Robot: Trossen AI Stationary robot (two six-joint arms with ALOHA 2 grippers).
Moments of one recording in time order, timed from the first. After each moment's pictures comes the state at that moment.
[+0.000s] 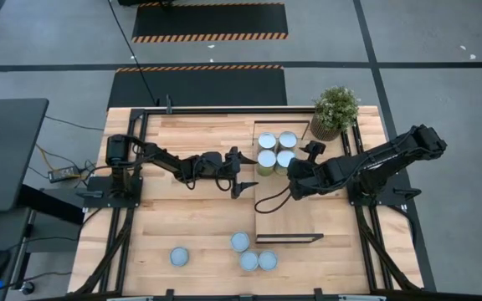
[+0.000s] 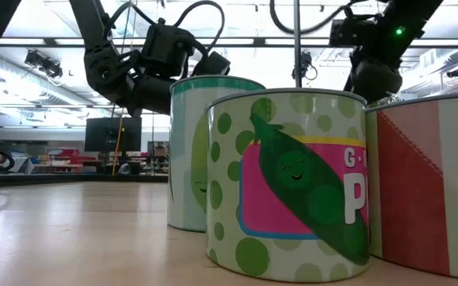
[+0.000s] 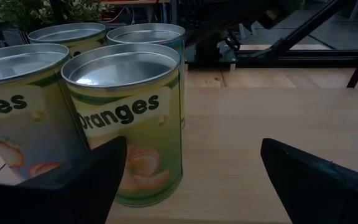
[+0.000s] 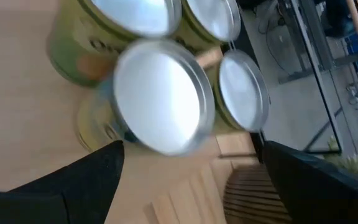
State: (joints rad) left arm 0.10 1.92 0.76 0.97 0.03 0.03; right arm 0.25 1.36 0.94 -0.96 0.85 0.42
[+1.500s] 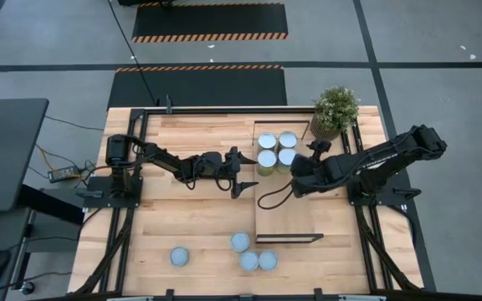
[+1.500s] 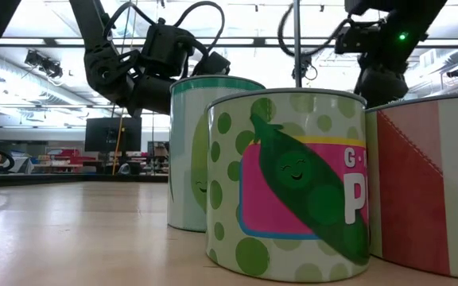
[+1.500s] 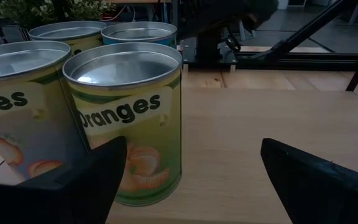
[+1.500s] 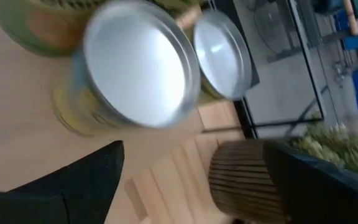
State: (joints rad) left arm 0.10 1.92 0.76 0.97 0.03 0.01; right arm 0.22 1.36 0.94 -1.09 0.85 0.51
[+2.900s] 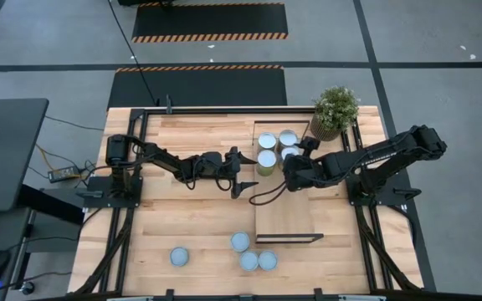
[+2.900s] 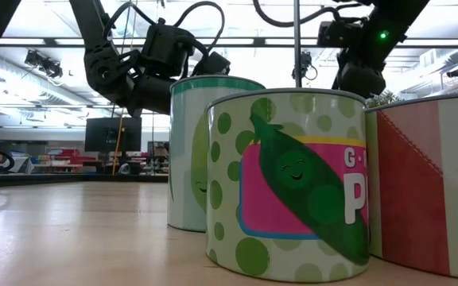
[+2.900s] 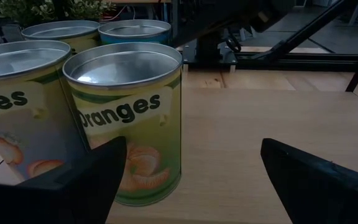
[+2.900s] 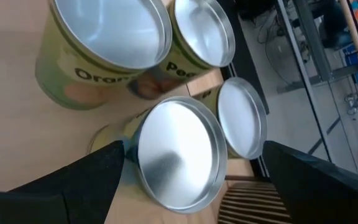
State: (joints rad) left arm 0.10 1.92 0.76 0.97 0.03 0.01; right arm 0.17 1.36 0.94 -0.83 0.84 0.25
